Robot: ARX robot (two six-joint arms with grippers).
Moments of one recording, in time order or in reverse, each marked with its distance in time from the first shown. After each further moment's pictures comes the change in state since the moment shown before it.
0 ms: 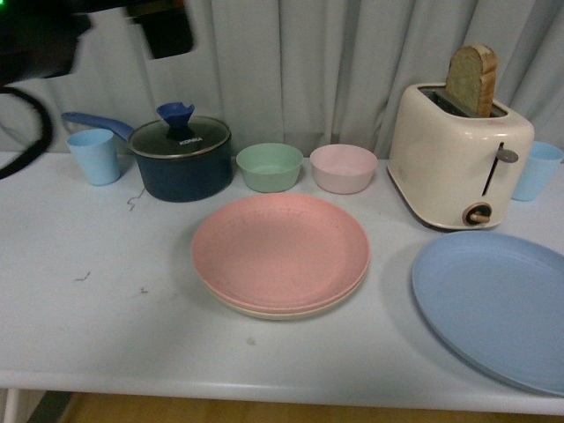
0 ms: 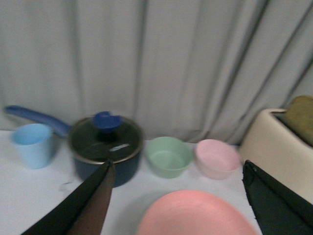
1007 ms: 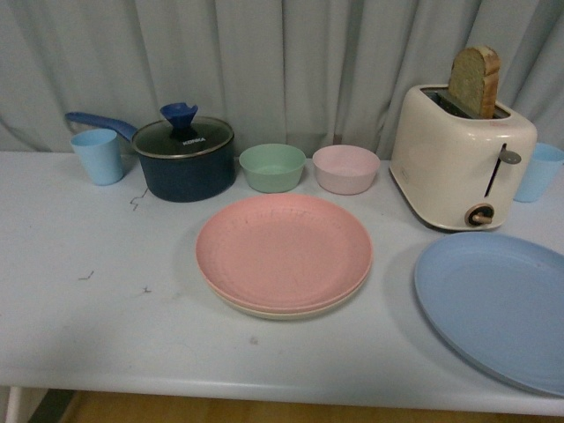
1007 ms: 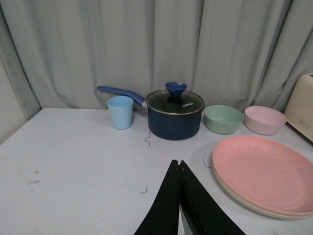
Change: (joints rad) left arm 0.335 -0.959 -0.674 -0.250 0.241 0.146; right arm 0.000 0.000 0.000 0.000 0.000 0.000
